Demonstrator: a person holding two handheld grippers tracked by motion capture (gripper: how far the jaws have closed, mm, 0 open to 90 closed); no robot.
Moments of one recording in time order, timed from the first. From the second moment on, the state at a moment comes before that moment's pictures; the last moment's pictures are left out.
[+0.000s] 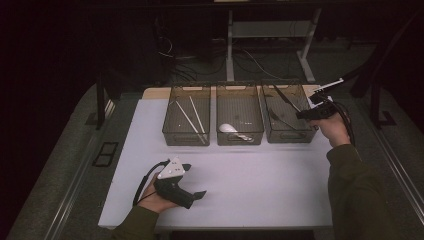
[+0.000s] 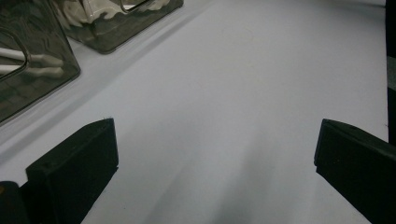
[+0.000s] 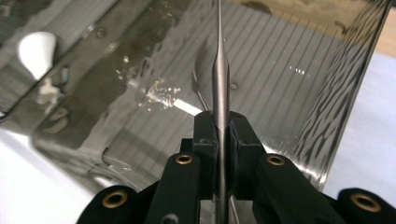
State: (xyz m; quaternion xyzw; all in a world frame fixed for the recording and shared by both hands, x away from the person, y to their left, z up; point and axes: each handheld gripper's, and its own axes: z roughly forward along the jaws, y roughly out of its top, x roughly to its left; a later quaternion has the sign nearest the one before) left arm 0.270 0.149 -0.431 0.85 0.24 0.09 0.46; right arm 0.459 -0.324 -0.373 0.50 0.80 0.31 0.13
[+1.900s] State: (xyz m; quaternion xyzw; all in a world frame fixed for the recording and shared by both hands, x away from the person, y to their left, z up) left arm 0.271 0.147 -0.433 0.85 0.24 0.08 0.46; right arm 0.427 -0.326 -0.361 0.47 0.77 0.41 0.13
